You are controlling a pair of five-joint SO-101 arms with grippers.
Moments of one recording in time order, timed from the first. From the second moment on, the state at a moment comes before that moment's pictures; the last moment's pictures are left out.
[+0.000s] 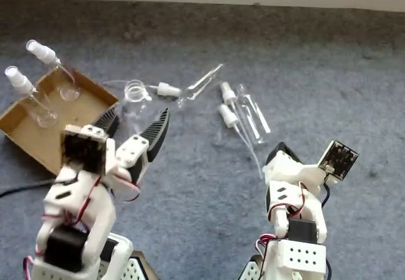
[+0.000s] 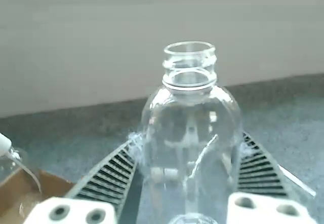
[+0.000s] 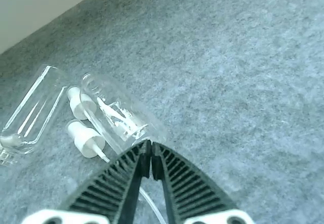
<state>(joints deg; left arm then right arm) 9.5 -90.4 61.7 44.3 4.7 4.8 -90.6 95.9 32.5 -24.6</state>
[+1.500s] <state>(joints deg) 14.7 -103.6 95.9 2.7 4.6 1.1 -72.0 57.8 56.8 5.7</state>
